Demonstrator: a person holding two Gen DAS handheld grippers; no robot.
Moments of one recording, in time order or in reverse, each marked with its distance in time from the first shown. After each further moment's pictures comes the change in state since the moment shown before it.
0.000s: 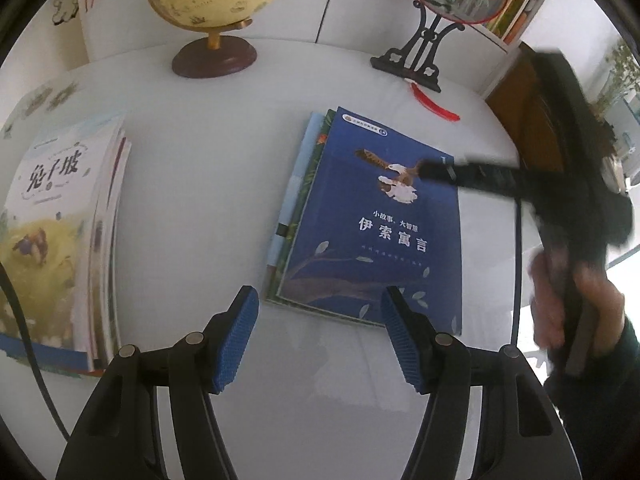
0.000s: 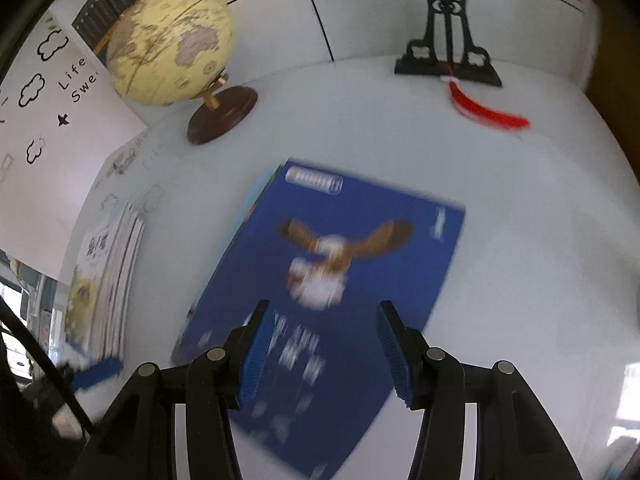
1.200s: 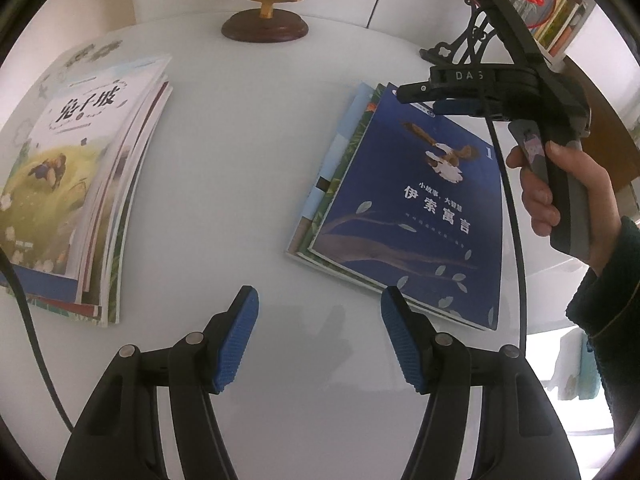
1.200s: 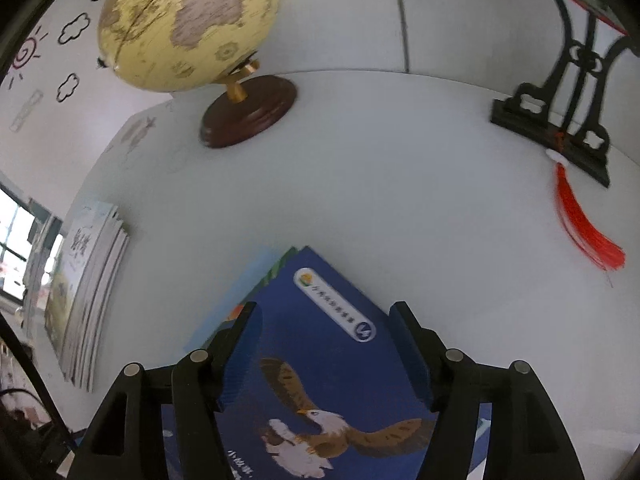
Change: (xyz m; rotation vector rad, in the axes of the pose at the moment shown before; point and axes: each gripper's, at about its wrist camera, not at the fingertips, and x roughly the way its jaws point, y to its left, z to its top) left arm 0.012 0.011 -0.031 -0.132 0.013 0.097; right arm 0.074 0.021 0.082 -0.254 0.069 0.089
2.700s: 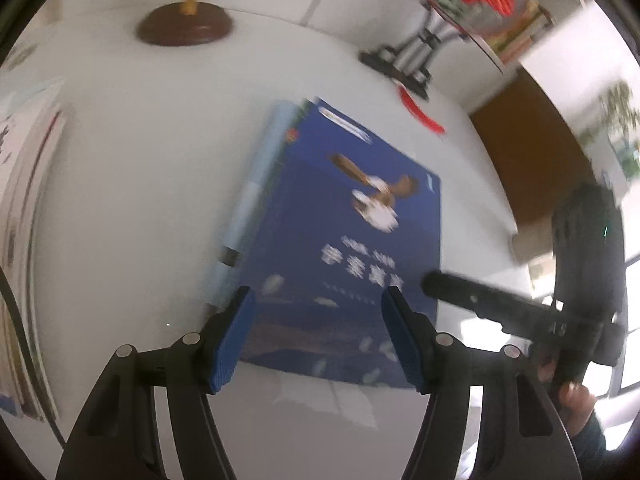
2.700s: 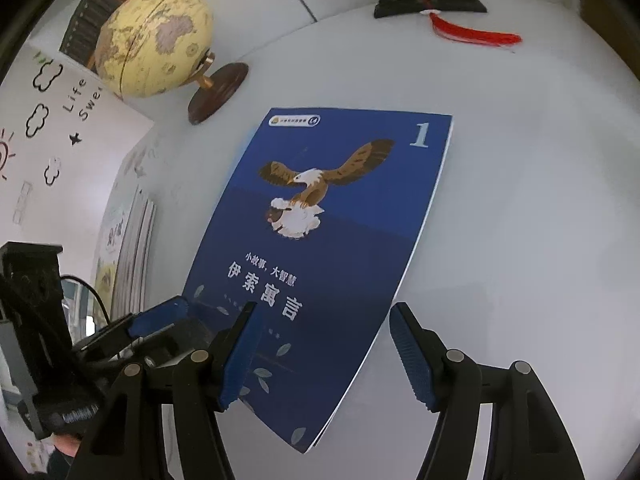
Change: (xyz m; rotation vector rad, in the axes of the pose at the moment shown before) left arm 0.030 -0.008 0.062 0.020 0.038 -0.290; right arm -0.064 -0.005 -0.142 0.399 0.003 0.077
